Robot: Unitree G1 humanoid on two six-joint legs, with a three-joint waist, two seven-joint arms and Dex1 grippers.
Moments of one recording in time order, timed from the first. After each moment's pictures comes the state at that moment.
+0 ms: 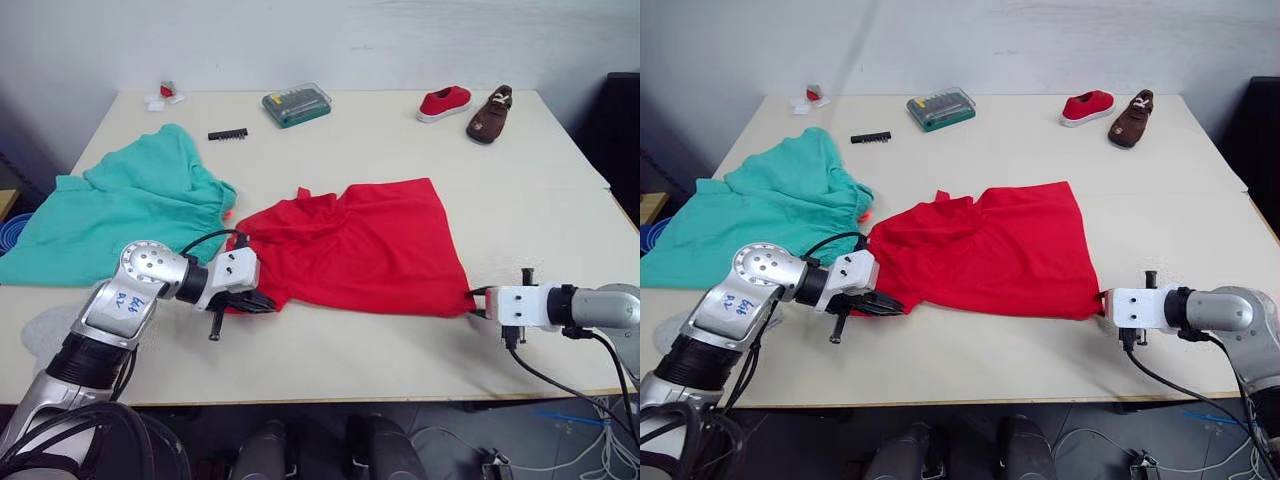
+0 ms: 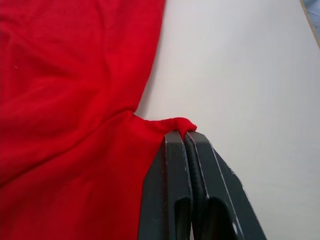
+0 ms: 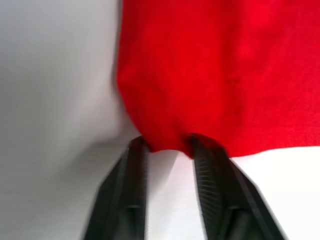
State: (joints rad) left arm -0.50 0.79 -0.21 -0.01 -0.17 0.32 -1.28; right arm -0.23 -1.02 0.04 0.21 -0.07 -0.37 1.04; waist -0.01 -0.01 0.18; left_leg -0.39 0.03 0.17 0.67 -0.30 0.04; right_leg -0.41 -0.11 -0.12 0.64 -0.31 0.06
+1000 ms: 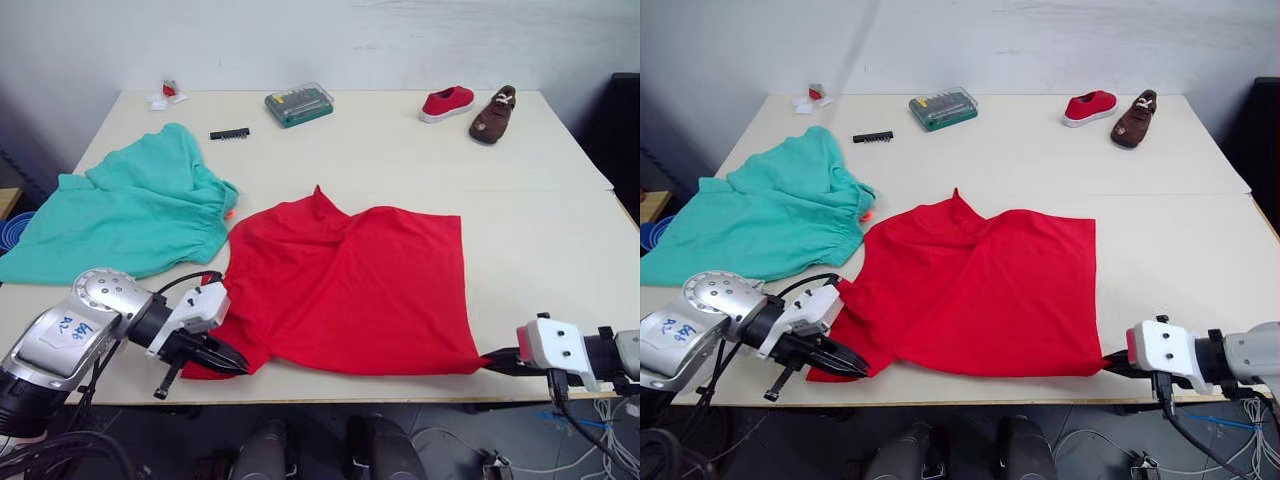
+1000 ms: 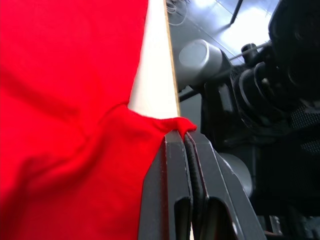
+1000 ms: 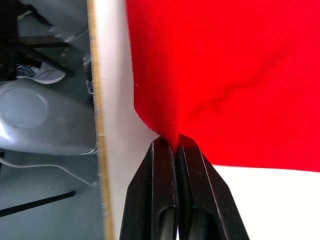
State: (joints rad) left arm -0.33 1.00 -0.14 -0.26 -0.43 0.60 -1.43; right arm 0.18 -1.12 -0.24 -0.25 0.33 0.05 1.26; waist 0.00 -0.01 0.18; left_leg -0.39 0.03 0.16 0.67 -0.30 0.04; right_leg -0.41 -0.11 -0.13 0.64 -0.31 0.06
